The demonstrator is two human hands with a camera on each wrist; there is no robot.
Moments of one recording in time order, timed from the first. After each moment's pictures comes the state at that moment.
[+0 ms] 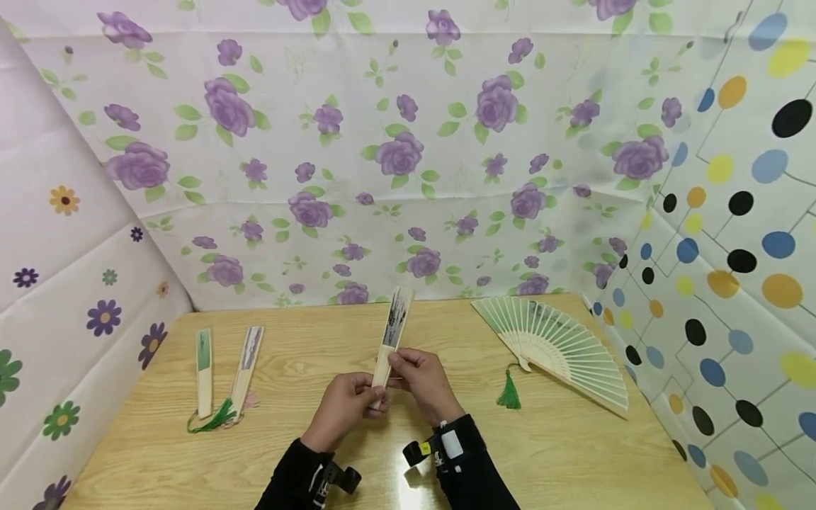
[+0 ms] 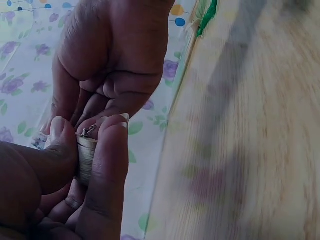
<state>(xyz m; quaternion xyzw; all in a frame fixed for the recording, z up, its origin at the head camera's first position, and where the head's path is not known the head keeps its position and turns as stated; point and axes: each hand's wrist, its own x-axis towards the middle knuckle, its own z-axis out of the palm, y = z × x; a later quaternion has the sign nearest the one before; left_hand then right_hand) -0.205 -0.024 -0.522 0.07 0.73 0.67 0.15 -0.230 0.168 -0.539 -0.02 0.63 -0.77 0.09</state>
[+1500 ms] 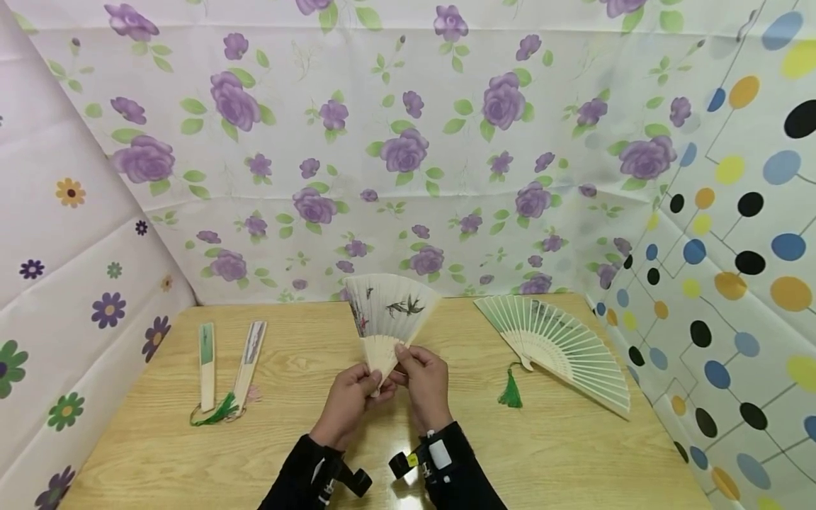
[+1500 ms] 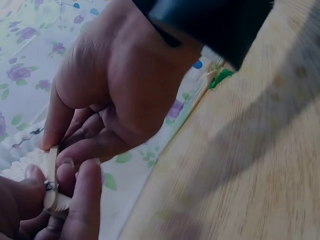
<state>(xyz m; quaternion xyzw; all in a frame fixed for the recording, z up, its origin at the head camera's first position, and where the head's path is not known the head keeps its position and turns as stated) -0.207 -0.010 -0.531 -0.02 0.62 0.78 0.13 -0.220 0.140 -0.537 0.10 0.58 -0.81 -0.06</state>
